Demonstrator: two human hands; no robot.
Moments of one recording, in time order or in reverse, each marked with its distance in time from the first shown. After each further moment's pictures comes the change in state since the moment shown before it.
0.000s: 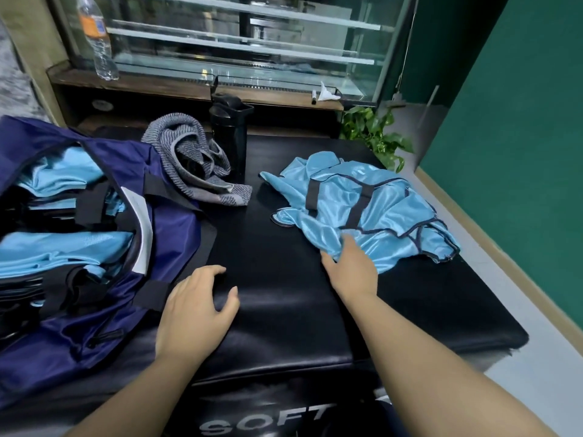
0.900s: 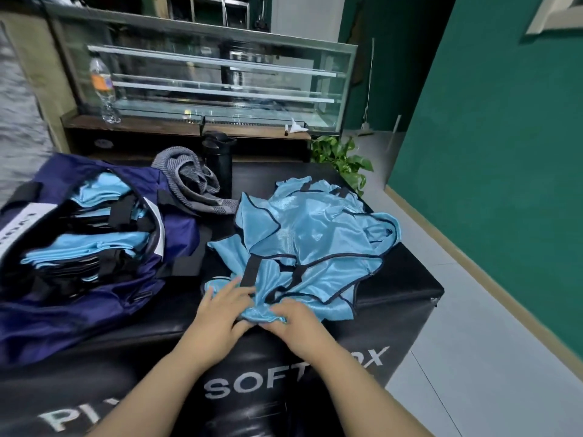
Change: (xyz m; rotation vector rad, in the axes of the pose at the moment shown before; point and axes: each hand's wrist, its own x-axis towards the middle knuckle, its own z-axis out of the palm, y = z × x) left_hand -0.079 0.018 -0.023 -0.073 -0.336 0.421; right_hand -0.179 -0.014 -0.034 0.455 -0.431 -0.371
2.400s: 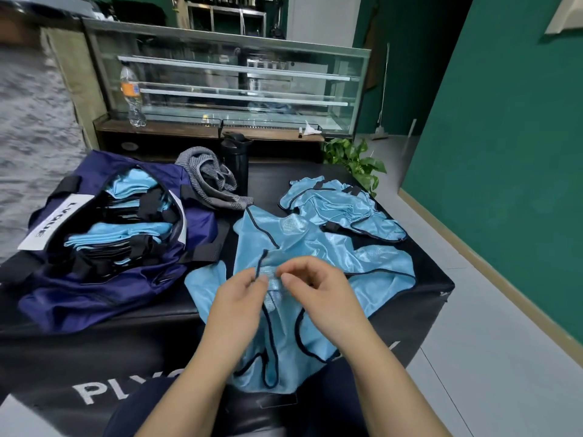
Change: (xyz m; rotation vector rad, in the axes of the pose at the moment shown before) left_hand -0.039 0.110 -0.048 -0.812 0.356 -0.363; right_hand -0.050 -0.097 -0.036 0.413 0.251 -0.046
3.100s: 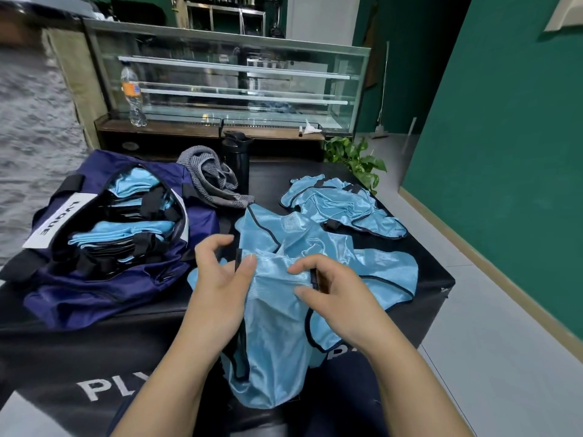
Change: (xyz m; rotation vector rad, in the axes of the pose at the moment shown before) left_hand -0.004 0.016 -0.022 -0.115 0.037 0.103; right_hand -0.016 -0.009 -0.022 -0.214 -0.109 -0.008
